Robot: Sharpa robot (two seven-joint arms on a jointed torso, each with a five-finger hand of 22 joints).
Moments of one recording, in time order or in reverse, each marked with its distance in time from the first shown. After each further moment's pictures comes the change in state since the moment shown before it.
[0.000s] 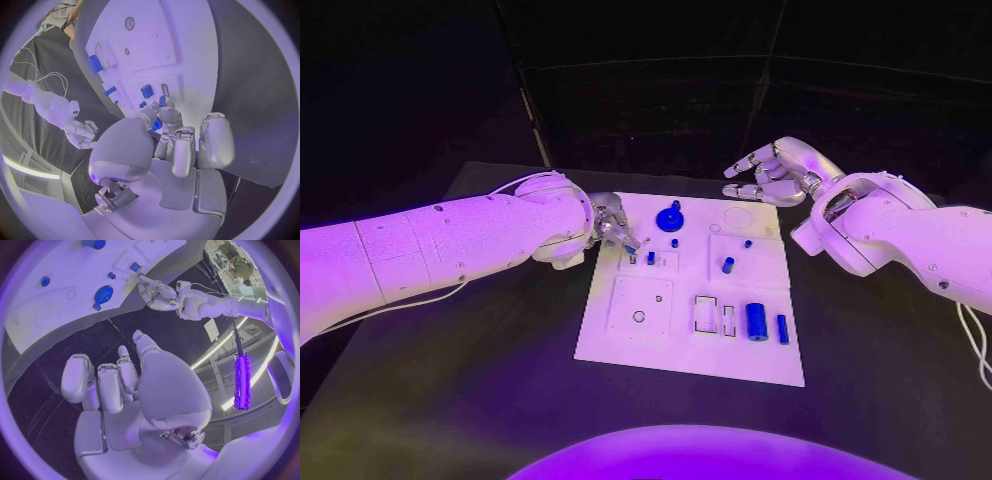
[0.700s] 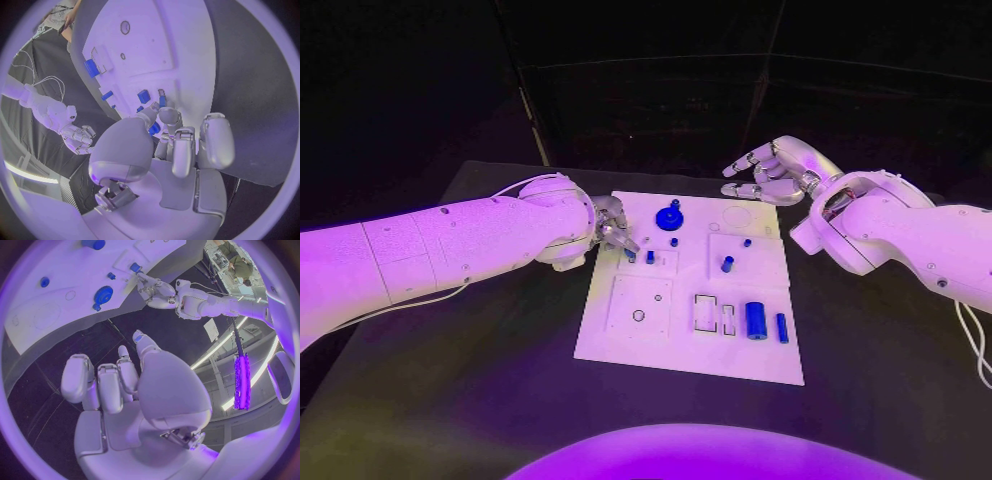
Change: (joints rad) left arm -0.008 0.017 -0.001 -0.012 -0.021 0.024 -0.023; left_hand -0.003 0.004 0.006 0.002 -0.002 0.002 -0.002 0.002 0.000 0.002 -0.001 0.000 0.009 0.000 0.000 0.000 0.000 0.000 0.003 -0.003 0.000 0.000; right arm 0.000 0.002 0.000 0.000 0.000 0.002 -0.001; right_hand 0.000 0.000 0.000 0.000 0.000 0.000 0.000 0.000 0.000 0.000 0.000 0.000 0.000 0.000 0.000 0.000 0.001 0.000 0.000 0.000 0.000 0.000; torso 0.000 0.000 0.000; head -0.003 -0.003
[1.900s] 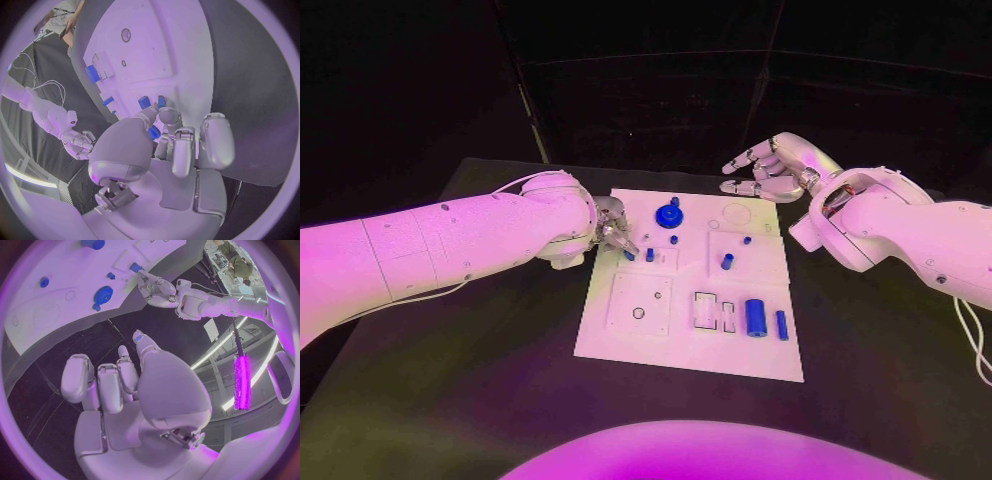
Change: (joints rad) left arm 0.002 0.006 0.000 0.001 -0.005 0.060 -0.011; left_hand -0.010 -0.010 0.010 -0.004 0.003 0.000 0.000 0.008 0.030 0.003 0.000 0.000 0.002 0.000 0.000 0.000 0.000 0.000 0.000 0.000 0.000 0.000; right arm 0.000 0.001 0.000 -0.001 0.000 0.001 -0.001; right_hand 0.000 0.000 0.000 0.000 0.000 0.000 0.000 0.000 0.000 0.000 0.000 0.000 0.000 0.000 0.000 0.000 0.000 0.000 0.000 0.000 0.000 0.000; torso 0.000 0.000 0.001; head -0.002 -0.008
